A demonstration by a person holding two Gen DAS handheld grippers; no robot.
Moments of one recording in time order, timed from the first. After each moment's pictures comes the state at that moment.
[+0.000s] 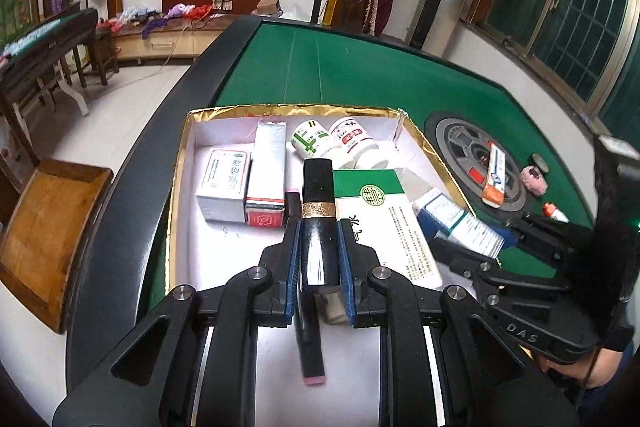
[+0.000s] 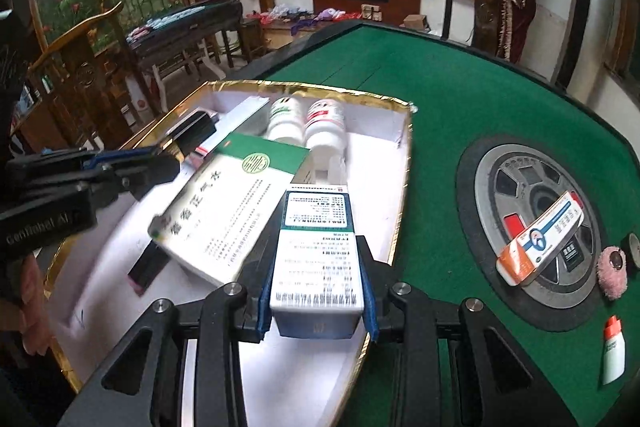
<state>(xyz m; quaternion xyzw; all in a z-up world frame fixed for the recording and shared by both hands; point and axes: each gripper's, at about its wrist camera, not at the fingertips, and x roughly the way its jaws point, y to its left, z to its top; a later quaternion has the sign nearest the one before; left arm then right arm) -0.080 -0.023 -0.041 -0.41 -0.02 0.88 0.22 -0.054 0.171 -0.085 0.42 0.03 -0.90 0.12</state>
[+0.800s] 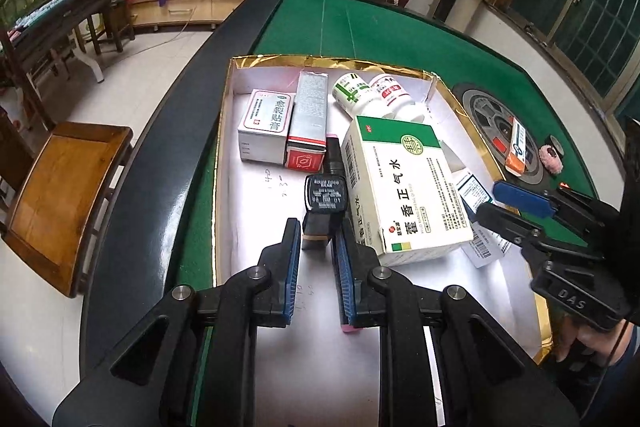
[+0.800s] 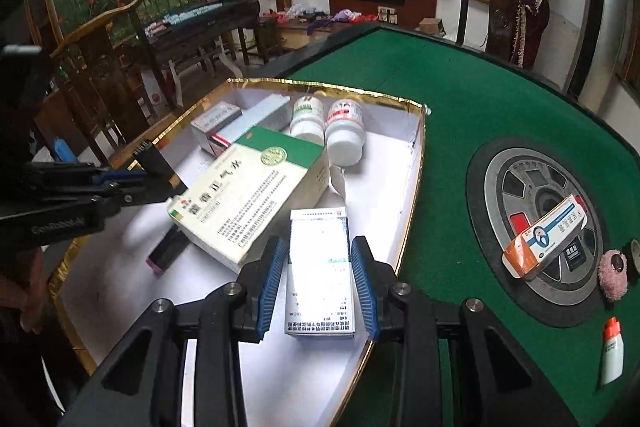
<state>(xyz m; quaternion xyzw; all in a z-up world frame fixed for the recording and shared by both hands) -0.072 -0.045 -0.056 -0.47 -0.01 0.86 0.19 -0.040 0.171 -0.073 0.41 0.03 -0.90 0.15</state>
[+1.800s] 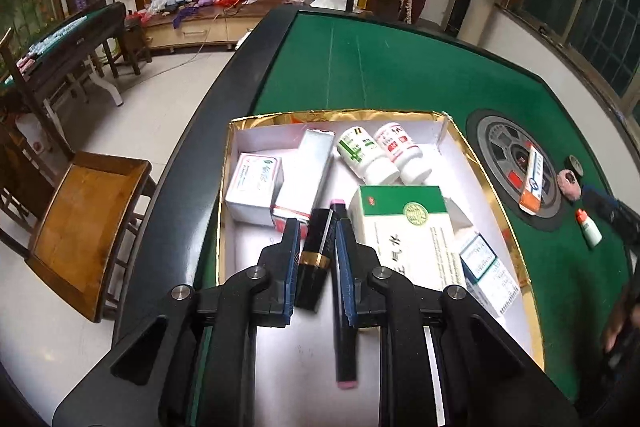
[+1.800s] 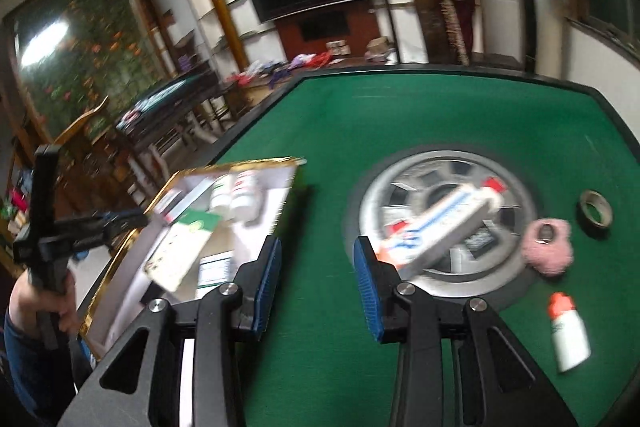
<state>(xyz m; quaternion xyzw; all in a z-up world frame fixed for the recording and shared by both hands) -0.099 -0.020 -0.028 -0.45 0.02 0.88 0.16 -0.024 0.307 -0.034 0.35 -0.11 -0.93 0.09</state>
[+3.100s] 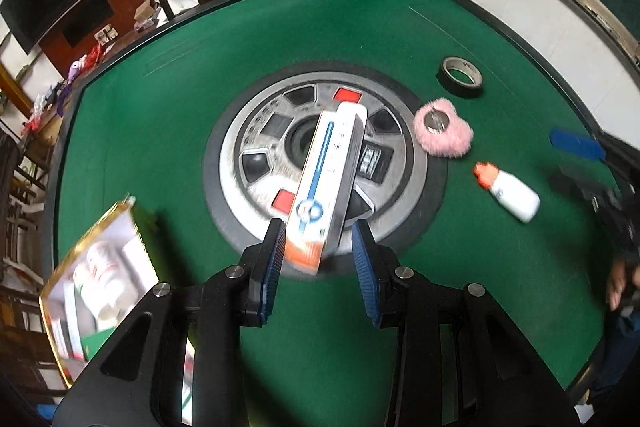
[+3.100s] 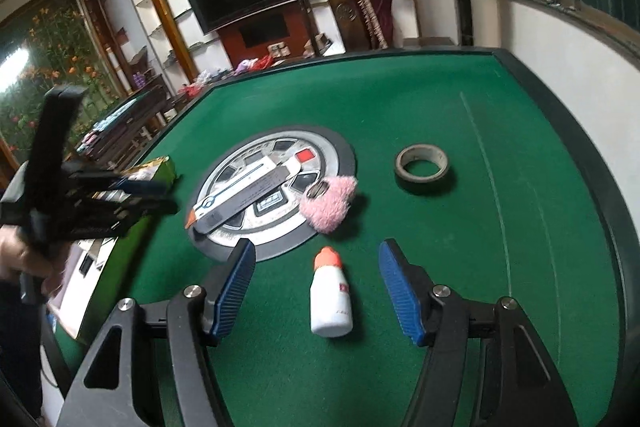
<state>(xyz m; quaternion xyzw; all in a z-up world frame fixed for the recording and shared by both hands) -0.089 0.276 -0.031 -0.46 0.23 0.79 0.32 0.038 0.482 -0.055 0.37 -0.13 -0.92 0.03</state>
